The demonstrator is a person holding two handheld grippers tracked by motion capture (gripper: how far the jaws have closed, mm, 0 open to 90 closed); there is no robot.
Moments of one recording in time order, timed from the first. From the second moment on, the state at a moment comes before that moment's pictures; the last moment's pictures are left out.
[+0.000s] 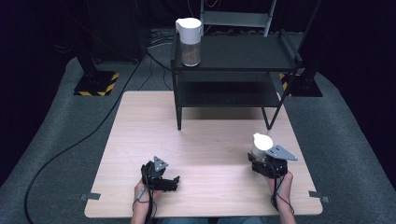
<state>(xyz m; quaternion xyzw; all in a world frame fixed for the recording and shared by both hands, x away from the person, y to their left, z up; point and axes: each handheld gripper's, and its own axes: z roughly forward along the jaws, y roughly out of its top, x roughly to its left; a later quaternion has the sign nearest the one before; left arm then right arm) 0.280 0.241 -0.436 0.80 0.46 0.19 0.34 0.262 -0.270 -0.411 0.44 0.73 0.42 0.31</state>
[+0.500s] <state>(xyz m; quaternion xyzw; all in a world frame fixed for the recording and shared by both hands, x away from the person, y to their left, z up) 0.280 0.241 -0.436 0.80 0.46 0.19 0.34 0.268 -0.277 -0.402 0.45 0.72 0.42 0.32</state>
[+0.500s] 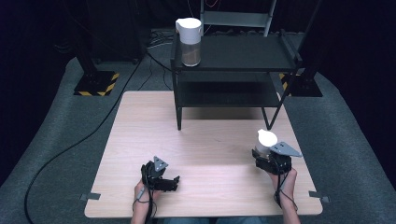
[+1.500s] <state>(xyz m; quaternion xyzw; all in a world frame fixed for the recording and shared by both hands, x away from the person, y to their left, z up) 0.280 0.241 -0.436 0.80 0.46 0.19 0.34 0.286 -0.289 -0.373 0.45 0.71 0.42 0.34</state>
